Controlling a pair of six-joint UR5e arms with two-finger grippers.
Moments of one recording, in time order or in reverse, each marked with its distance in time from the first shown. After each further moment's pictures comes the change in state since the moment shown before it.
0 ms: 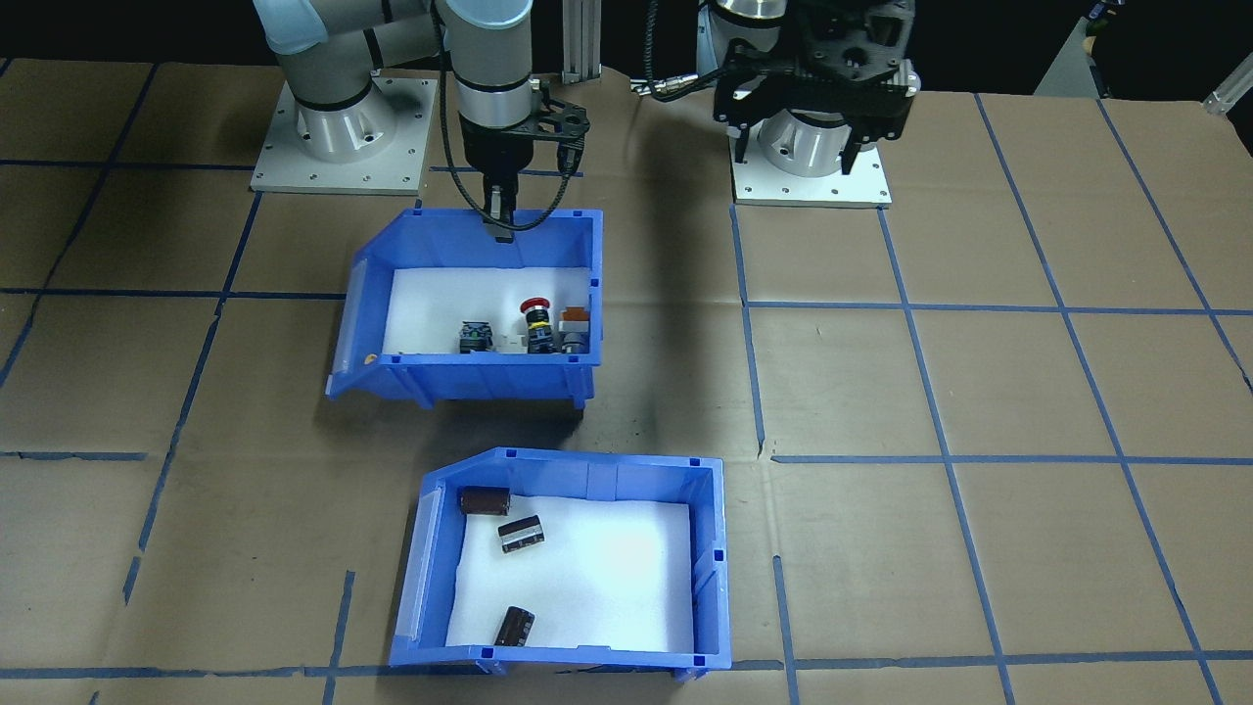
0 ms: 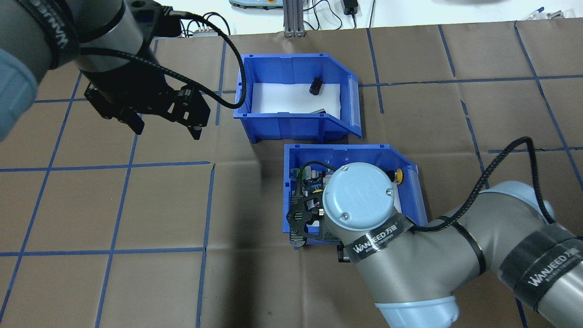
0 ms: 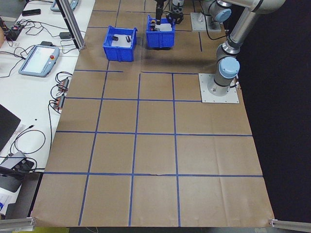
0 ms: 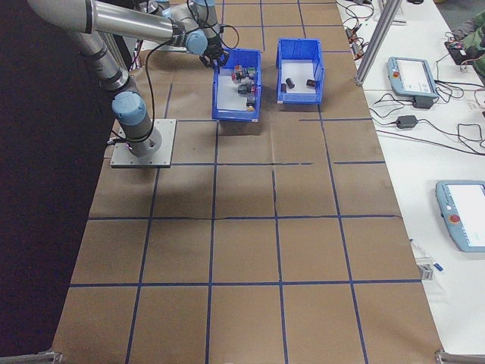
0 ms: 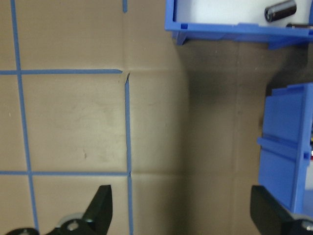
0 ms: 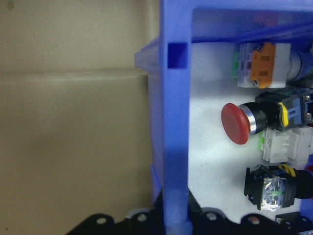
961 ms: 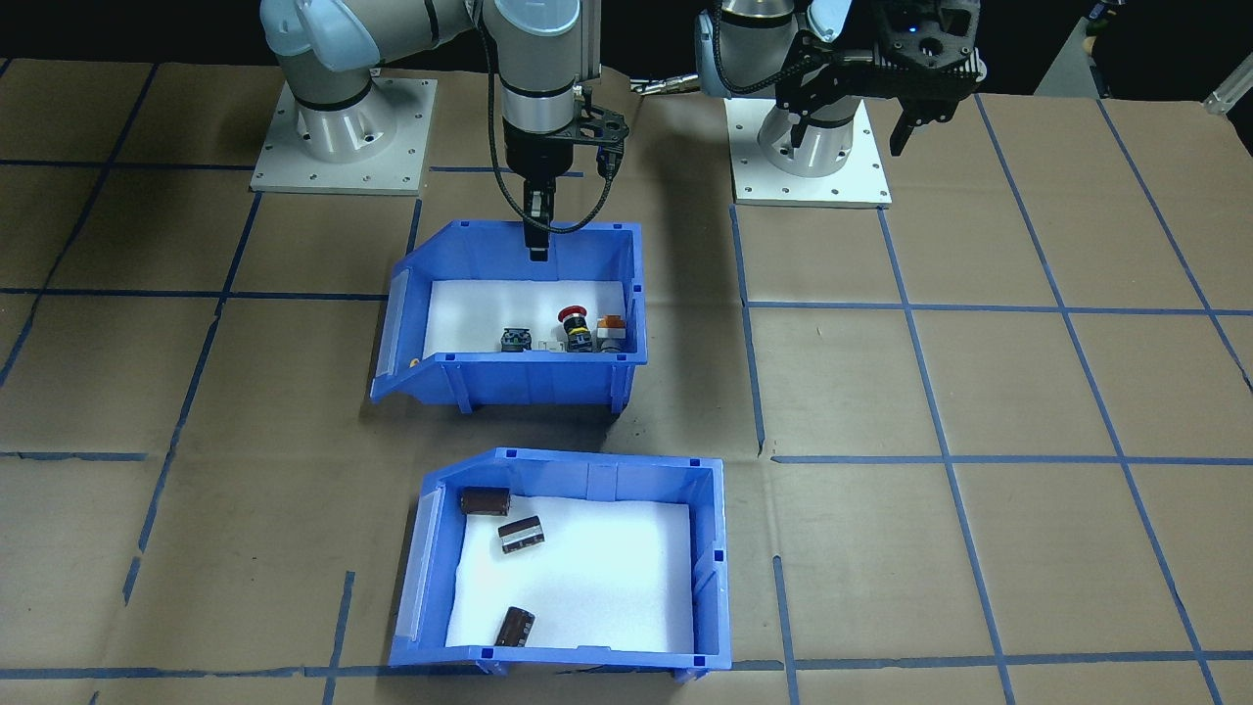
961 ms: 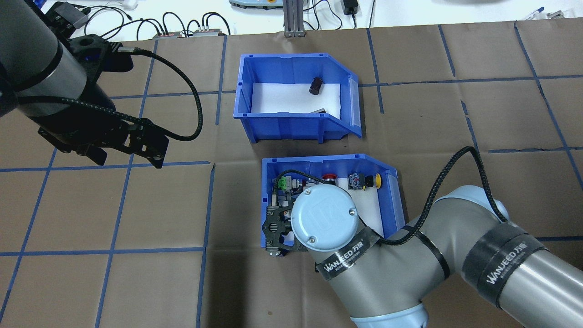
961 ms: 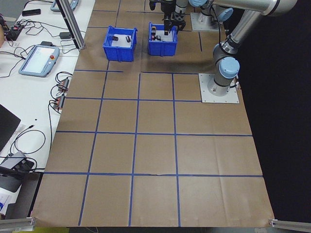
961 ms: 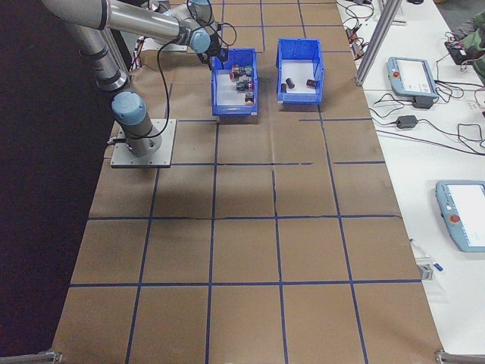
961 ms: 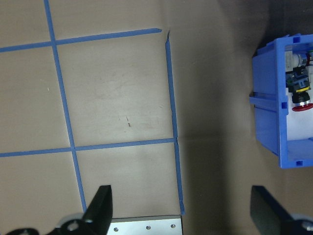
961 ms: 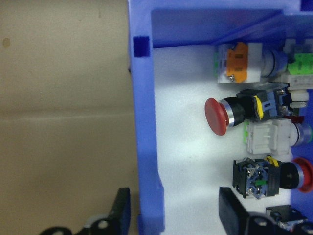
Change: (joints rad) left arm 0.107 0.120 -0.137 0.009 -0.001 0.050; right arm 0.070 0.035 -0.010 -0.062 -0.022 0.082
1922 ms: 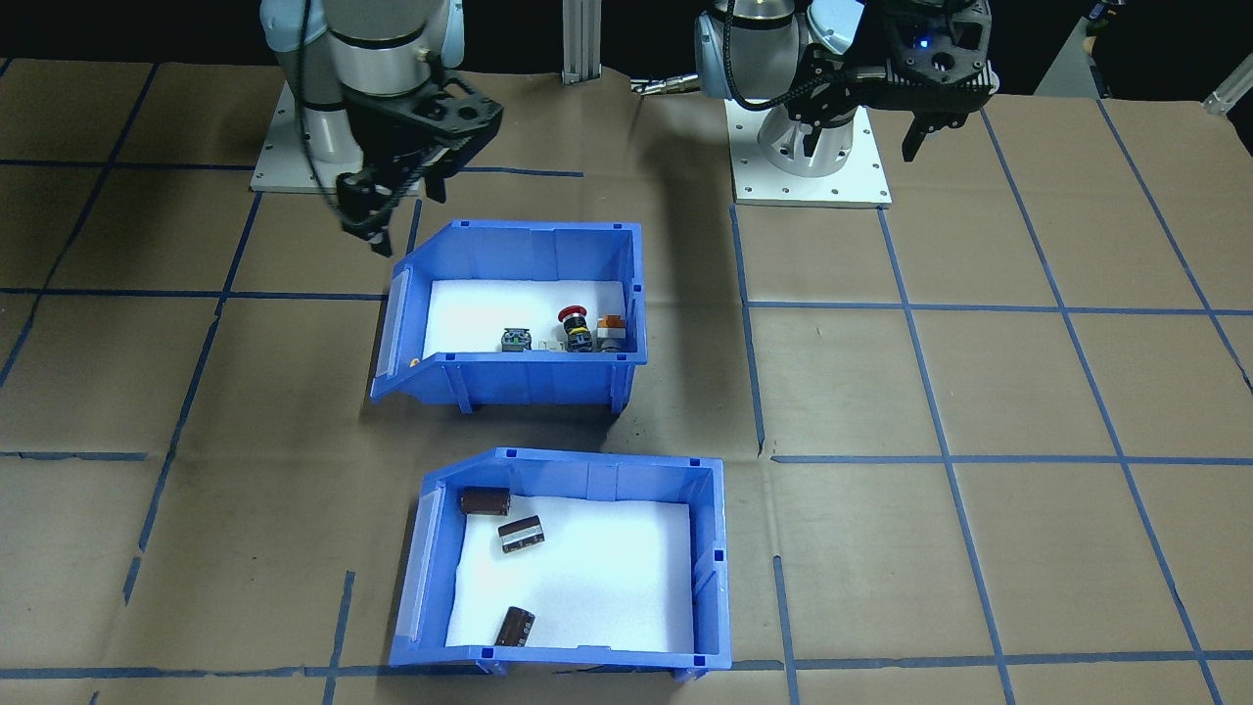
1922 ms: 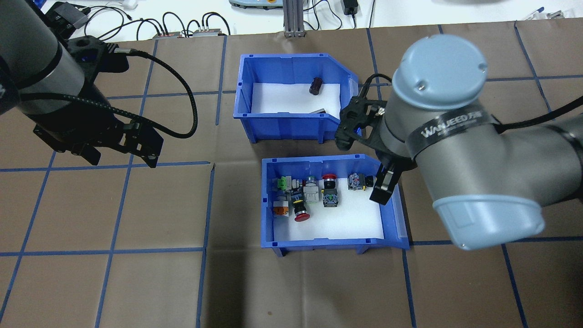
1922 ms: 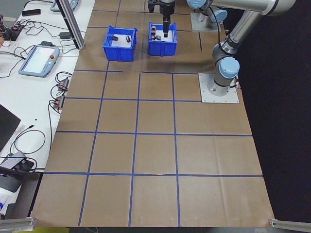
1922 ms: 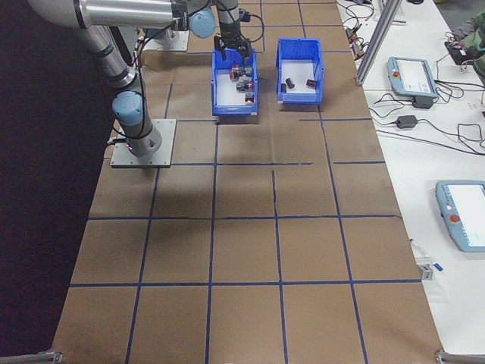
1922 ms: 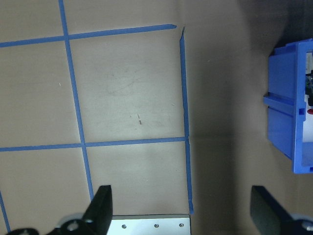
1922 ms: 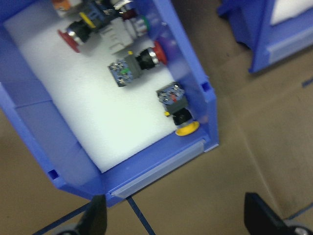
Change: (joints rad) left arm 0.011 -0.013 -0.001 0.000 0.027 -0.010; right arm -0.381 -0.097 -0.254 0.363 0.011 0.156
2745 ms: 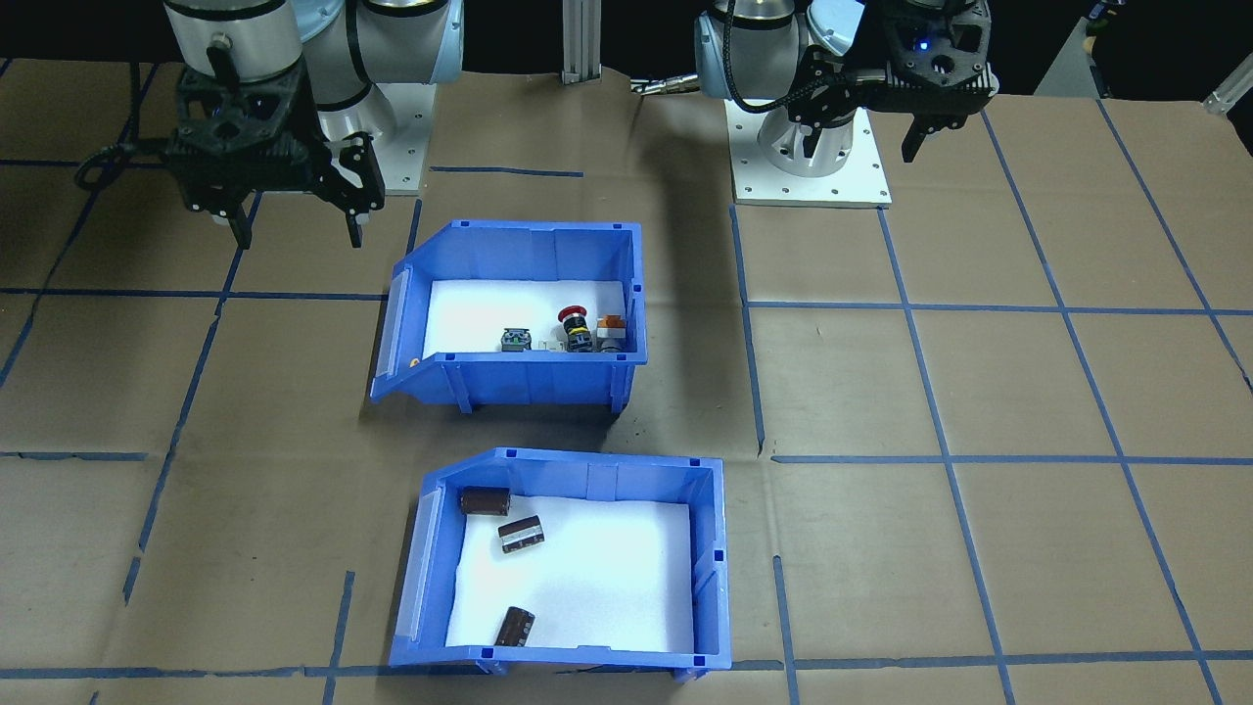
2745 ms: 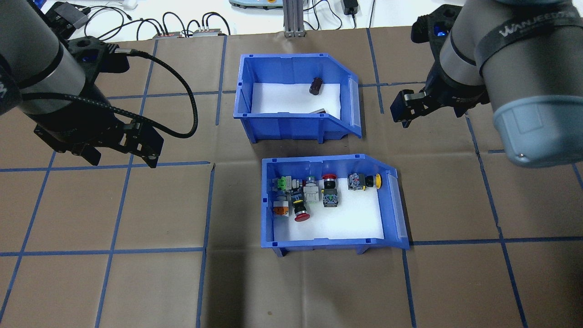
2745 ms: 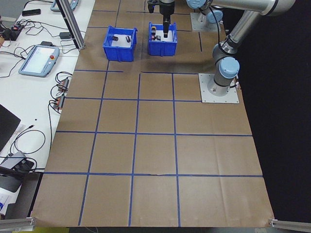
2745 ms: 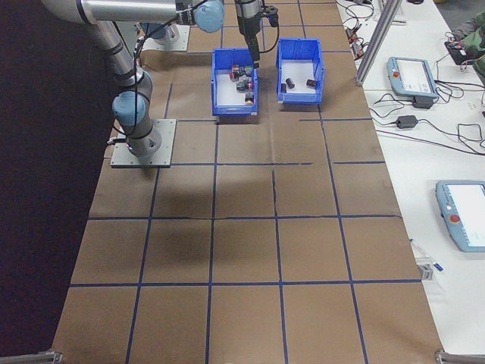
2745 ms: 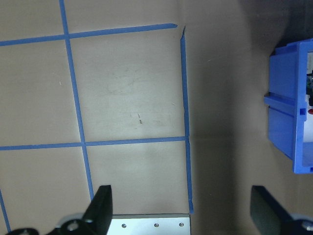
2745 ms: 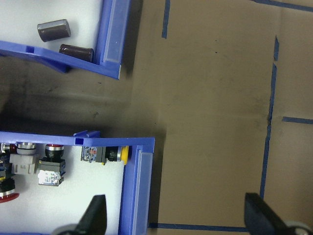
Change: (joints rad) left arm 0.000 -0.002 0.000 -0.002 0.001 -0.003; right arm -0.131 0.065 -0.167 0.064 0.002 0.774
